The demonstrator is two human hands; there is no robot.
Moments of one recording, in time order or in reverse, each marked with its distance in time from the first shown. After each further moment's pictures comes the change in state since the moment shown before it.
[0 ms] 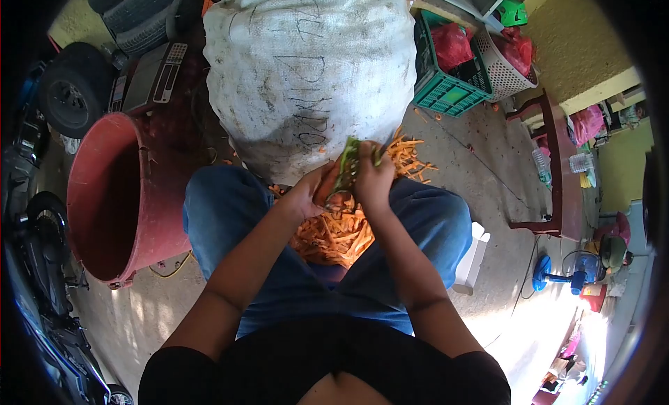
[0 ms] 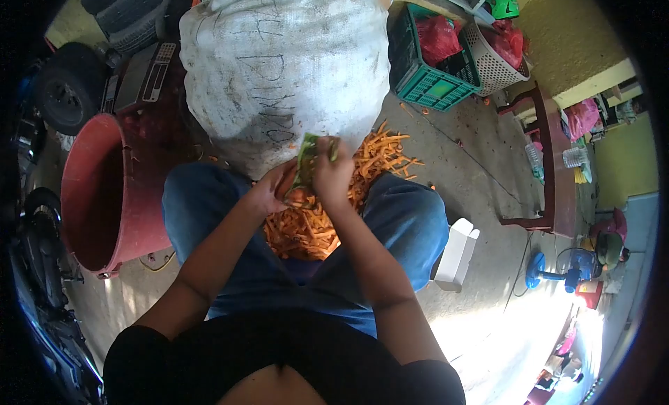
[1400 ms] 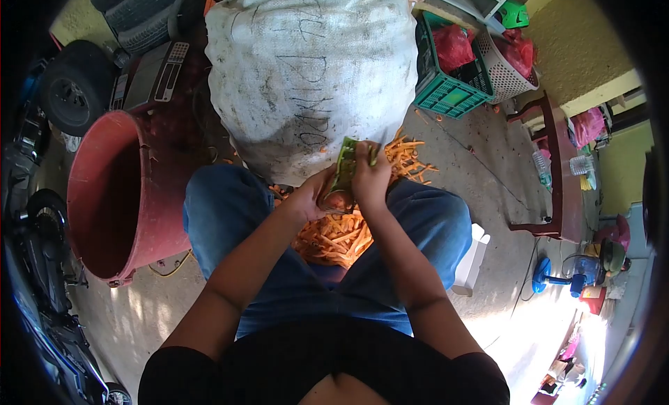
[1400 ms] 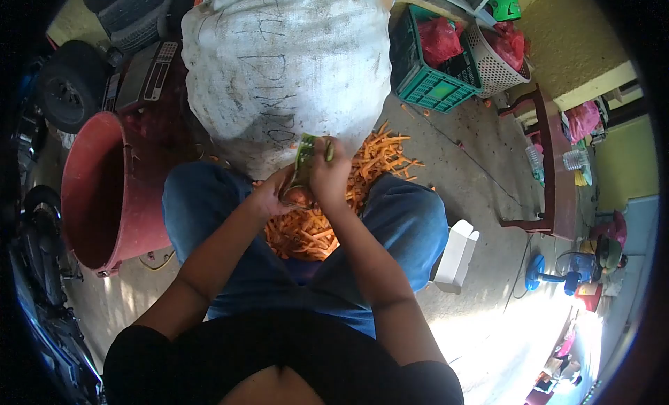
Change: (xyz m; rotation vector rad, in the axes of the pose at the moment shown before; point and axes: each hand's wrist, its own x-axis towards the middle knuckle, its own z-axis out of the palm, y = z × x) left_hand 0.000 -0.006 0.002 0.043 0.075 -0.014; right_hand -0.002 -0.004 0.005 -0.077 0.011 -0.088
